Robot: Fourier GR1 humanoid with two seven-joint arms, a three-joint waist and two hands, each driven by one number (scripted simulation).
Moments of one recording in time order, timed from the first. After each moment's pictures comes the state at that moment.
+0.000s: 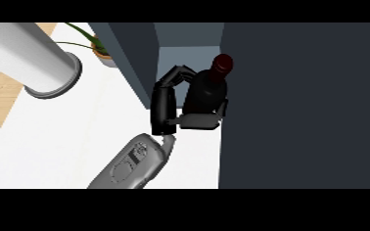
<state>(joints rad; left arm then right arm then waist) -0.52 0.00 -0.54 -1.28 0.26 0.79 -0.27 -0.09 -0.15 -0.07 -2.40 -0.31 0.18 0.59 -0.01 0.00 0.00</state>
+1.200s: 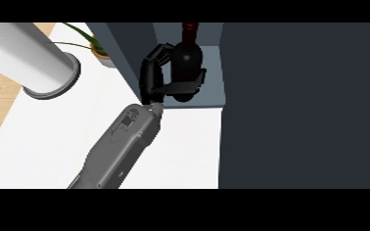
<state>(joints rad) -0.69 0.00 -0.32 -0.94 0.41 0.63 -0.41 -0.09 -0.15 -0.07 -2.39 -0.33 0.18 0.60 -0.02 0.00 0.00</state>
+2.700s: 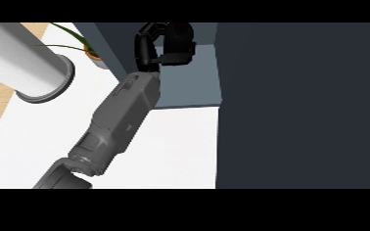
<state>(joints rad) -1.05 0.00 -0.05 -0.35 0.52 0.54 -0.70 -0.06 -0.13 -0.03 -2.38 -0.33 0.20 0.55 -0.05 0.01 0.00</state>
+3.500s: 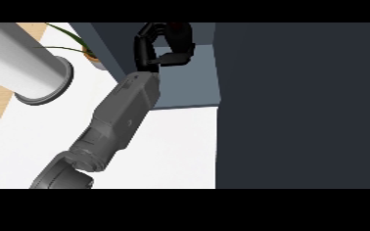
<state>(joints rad) -1.11 0.00 -0.01 -0.21 0.56 0.49 -0.78 -0.06 -0.13 -0.02 -2.38 -0.33 0.20 0.54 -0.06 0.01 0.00</state>
